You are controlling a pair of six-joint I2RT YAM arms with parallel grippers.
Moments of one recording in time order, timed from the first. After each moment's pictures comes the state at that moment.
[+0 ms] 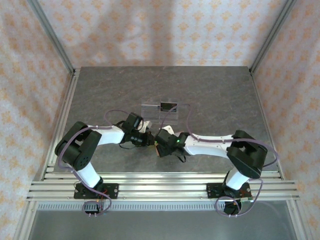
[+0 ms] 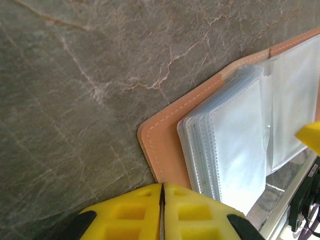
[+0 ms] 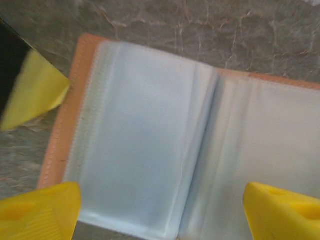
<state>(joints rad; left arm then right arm) -0.48 1.68 0.69 -0.06 0.58 -0.57 1.05 1.63 0.92 -0.51 0.29 0.58</state>
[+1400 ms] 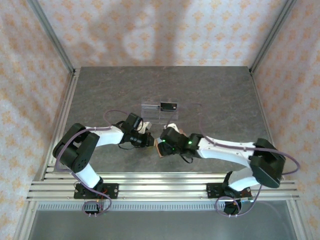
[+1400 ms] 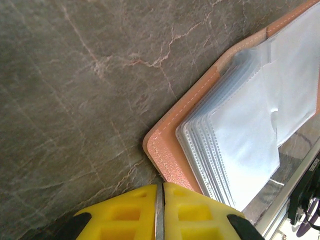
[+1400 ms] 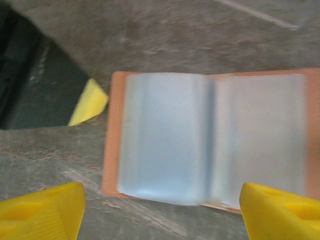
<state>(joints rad) -0.49 1.64 0.69 -0.12 0.58 -0.58 1.06 1.44 0.87 -0.49 0.23 0.59</state>
